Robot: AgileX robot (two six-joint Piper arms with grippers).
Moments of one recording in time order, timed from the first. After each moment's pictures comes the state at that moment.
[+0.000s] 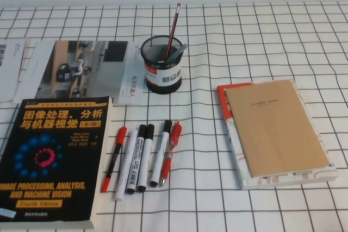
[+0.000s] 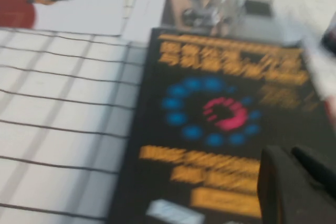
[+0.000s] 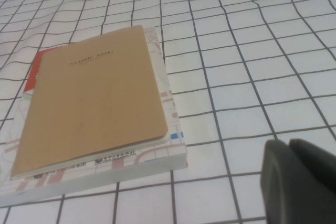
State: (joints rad) right arm 0.02 -0.02 0.03 0.07 0.35 0.13; left arm 0.00 -0.01 0.03 -0.13 0.34 0.02
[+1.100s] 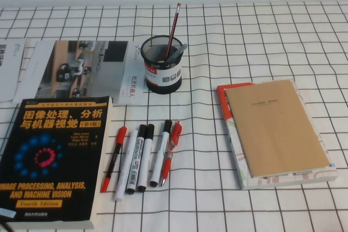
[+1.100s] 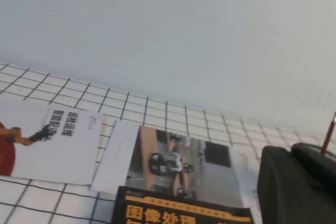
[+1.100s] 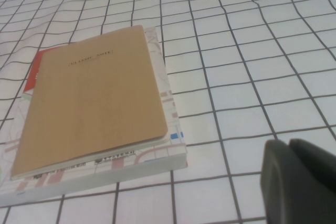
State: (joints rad) right arm 0.02 -0.02 0.03 0.07 0.35 0.13; left arm 0.00 0.24 -0.30 -0.29 0.14 0.01
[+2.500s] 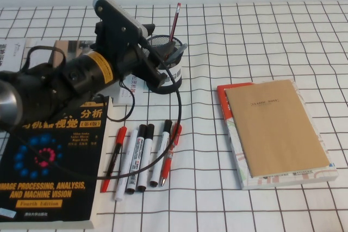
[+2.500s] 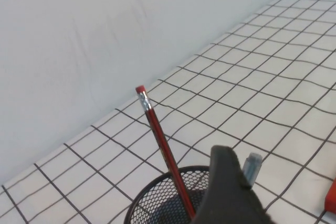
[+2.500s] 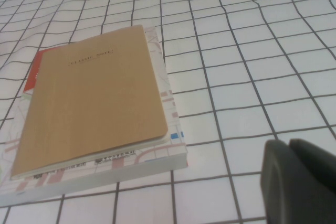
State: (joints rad) right arm 0.02 -0.02 0.03 0.07 0.35 0.13; left arm -0.38 1.75 -1.03 0.70 -0.59 -0.27
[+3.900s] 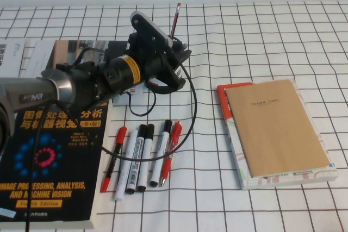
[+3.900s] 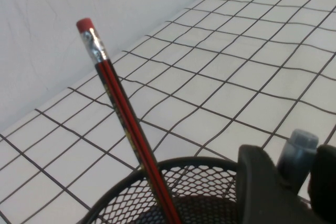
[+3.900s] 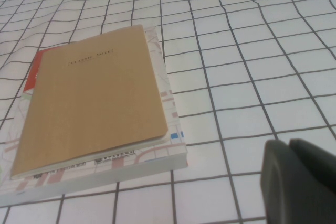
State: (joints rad) right arm 0.02 -0.02 0.03 0.07 0.35 0.13; left arm -0.38 2.11 -1.33 0.84 -0.63 -0.38
